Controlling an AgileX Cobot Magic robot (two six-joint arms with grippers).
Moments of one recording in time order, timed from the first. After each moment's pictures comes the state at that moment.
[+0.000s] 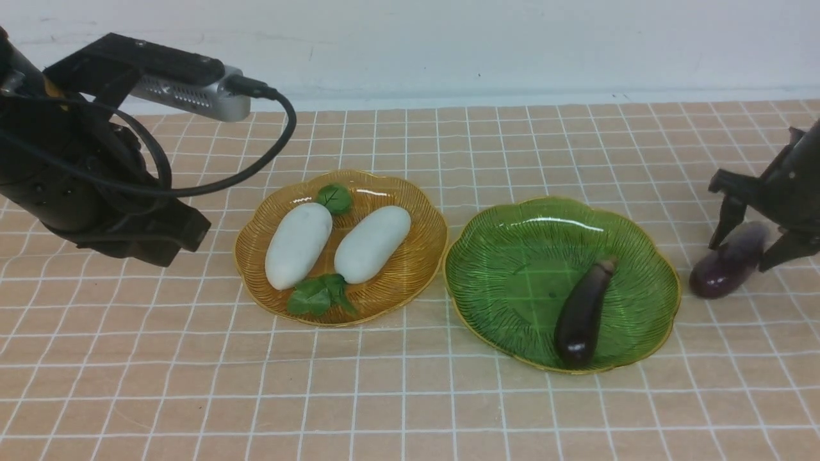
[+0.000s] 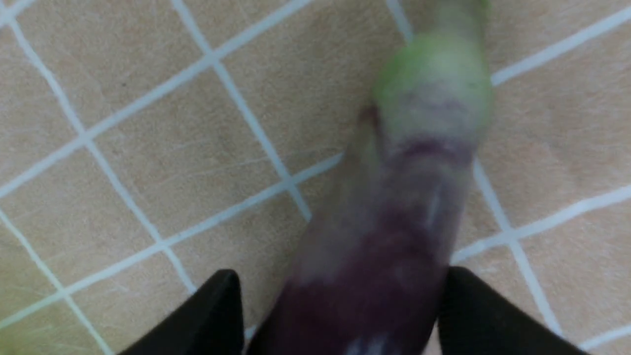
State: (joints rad) right arm -0.17 2.26 -1.89 0.26 1.23 0.21; left arm -0.23 1.36 -1.34 -0.09 1.24 0.17
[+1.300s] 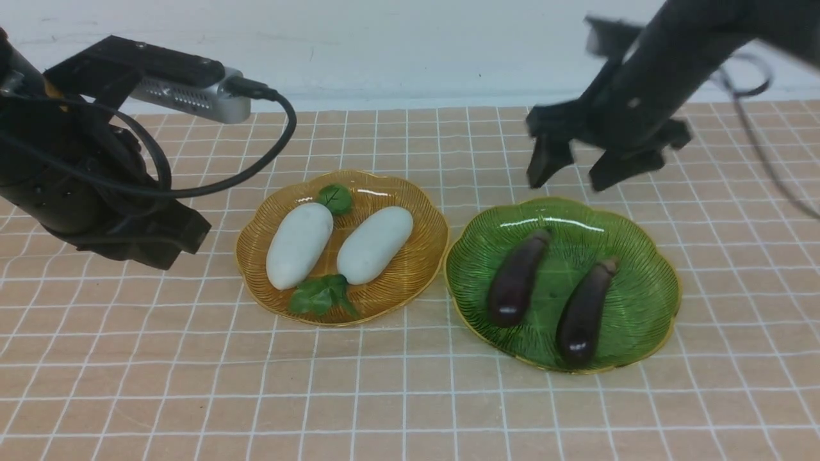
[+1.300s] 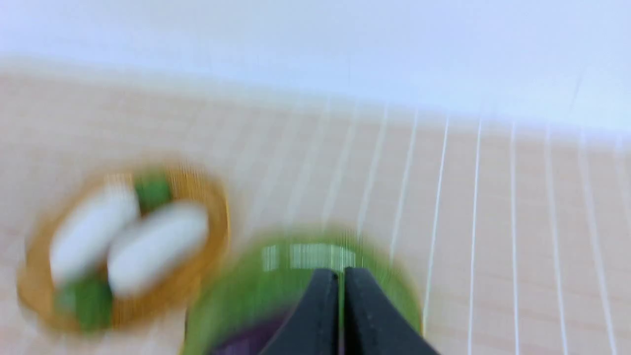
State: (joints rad) right arm 0.30 0.91 -1.08 -0.02 0.78 0.10; left arm -0.23 1.28 -1.18 -0.13 1.15 0.19
